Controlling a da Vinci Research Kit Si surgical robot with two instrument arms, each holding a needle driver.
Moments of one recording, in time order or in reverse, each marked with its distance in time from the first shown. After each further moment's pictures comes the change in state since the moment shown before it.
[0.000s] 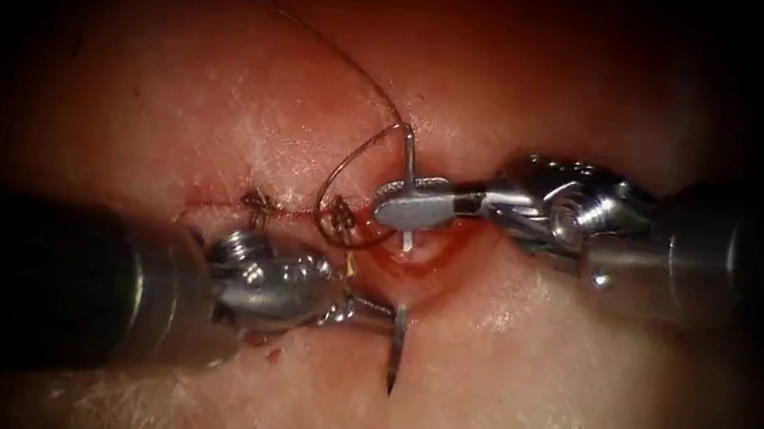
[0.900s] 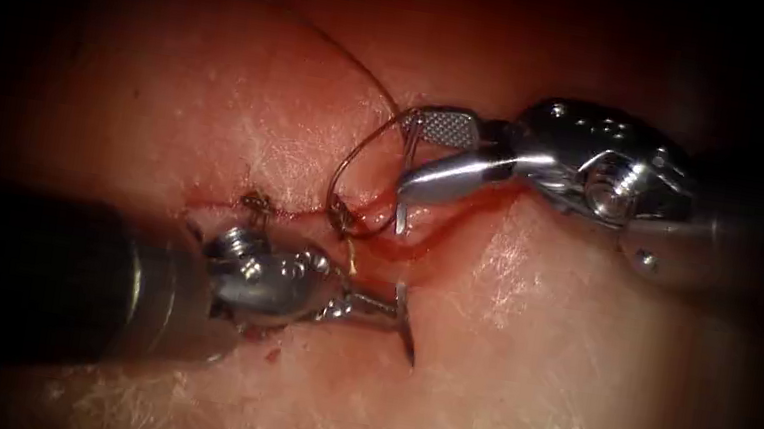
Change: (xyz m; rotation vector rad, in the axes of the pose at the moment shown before) right arm 0.007 -0.002 -0.001 -0.236 0.121 -0.610; left arm 0.000 0.000 0.000 0.002 0.001 -0.002
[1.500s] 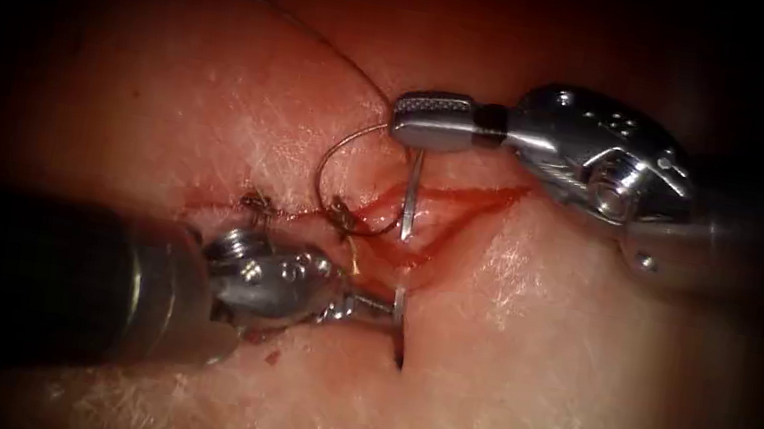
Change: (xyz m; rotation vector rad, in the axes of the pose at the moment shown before) right arm -0.001 0.000 0.000 0.084 -0.027 0.066; left arm 0.000 0.000 0.000 -0.001 0.000 -0.002
